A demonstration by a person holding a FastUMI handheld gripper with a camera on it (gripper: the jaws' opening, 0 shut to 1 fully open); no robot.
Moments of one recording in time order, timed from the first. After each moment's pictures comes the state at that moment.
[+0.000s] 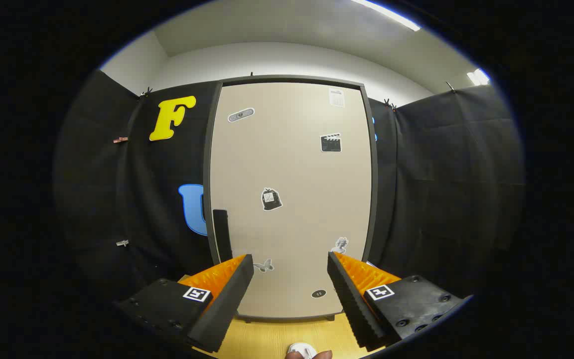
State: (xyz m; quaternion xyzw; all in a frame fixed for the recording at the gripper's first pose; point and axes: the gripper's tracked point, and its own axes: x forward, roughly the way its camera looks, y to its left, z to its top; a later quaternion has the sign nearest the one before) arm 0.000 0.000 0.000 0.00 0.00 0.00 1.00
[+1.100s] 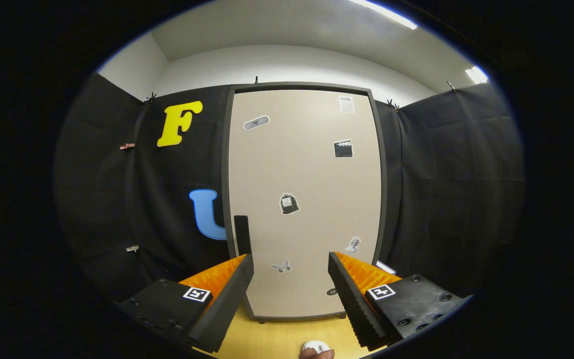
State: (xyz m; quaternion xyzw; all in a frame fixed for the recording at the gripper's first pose) arm -0.005 0.046 0.012 0.01 -0.01 0.02 1.00
